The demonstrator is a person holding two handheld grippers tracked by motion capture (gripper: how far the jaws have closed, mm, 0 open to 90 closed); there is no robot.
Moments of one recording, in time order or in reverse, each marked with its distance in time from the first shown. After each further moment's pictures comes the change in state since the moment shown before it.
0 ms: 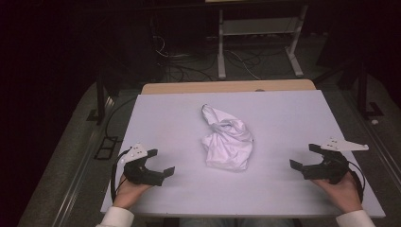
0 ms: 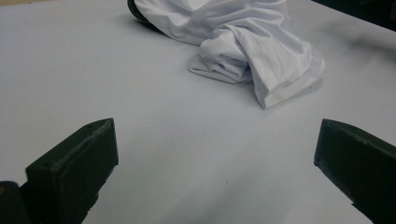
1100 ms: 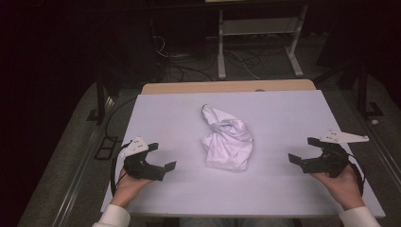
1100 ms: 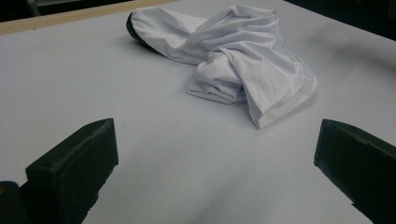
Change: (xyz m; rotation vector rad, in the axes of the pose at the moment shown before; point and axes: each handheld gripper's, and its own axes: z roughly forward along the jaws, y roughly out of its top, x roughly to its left) left arm -0.004 0.027 -0.003 -0.007 0.008 0.030; right arm 0.005 0.027 -0.003 -0.001 0.011 -0.014
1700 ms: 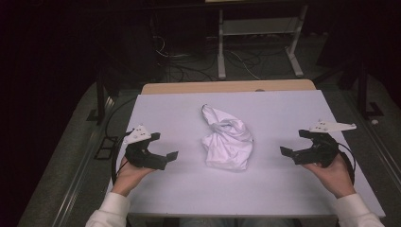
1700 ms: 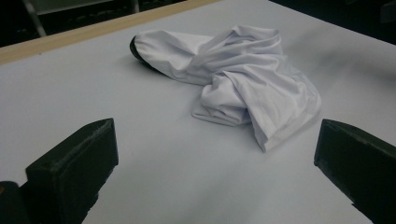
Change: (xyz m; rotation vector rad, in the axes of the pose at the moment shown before) left arm 0.007 0.033 0.006 0.007 -0.001 0.035; right arm 0.005 0.027 0.018 0.026 0.032 -0.036
